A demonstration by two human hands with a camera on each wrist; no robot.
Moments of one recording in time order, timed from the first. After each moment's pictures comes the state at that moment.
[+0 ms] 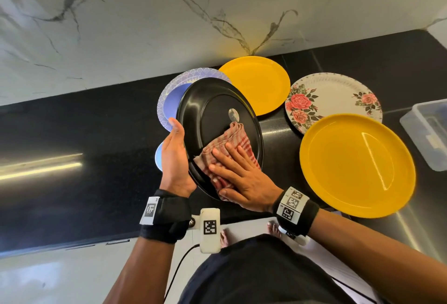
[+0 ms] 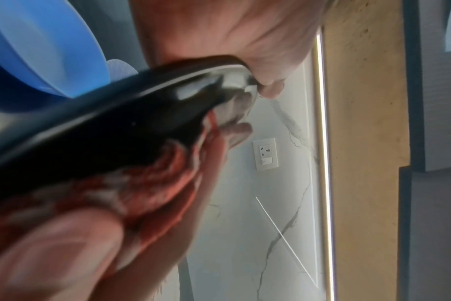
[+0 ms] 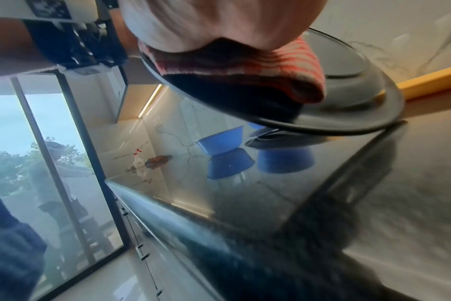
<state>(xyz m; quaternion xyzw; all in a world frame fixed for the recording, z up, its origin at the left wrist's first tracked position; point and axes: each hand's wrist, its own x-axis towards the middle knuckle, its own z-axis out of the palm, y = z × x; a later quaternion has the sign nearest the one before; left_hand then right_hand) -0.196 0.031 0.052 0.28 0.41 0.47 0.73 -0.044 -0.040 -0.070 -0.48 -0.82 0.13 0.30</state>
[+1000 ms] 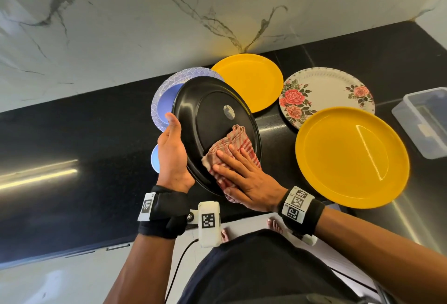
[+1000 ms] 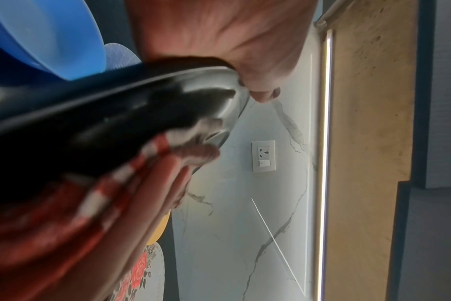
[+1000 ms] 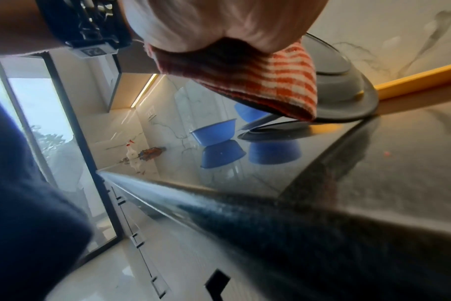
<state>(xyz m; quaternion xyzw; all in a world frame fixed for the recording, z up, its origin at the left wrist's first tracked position) -0.190 0.037 0.058 0.35 0.49 0.46 0.65 -0.033 -0.055 -0.083 -0.50 -0.80 0.17 0.28</state>
